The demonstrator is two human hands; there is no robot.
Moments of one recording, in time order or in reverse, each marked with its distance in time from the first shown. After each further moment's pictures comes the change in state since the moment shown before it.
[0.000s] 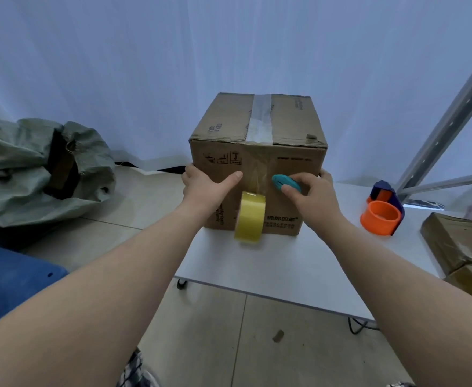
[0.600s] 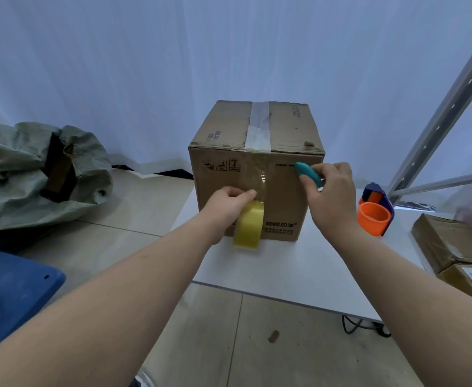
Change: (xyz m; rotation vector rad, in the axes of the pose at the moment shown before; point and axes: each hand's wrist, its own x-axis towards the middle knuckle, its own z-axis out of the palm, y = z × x) left_hand -0.038 0.010 0.023 -0.127 -0.296 -0.103; right_hand -0.009 -0.004 -0.027 -0.169 0.285 -0.179
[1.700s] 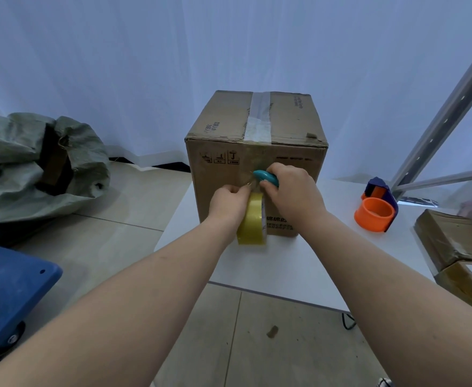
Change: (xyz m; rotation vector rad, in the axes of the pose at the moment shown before) left_hand 0.014 -0.009 0.020 -0.084 0.136 -0.027; right_hand 0.004 -0.023 0.037 -0.222 -0.292 -0.252
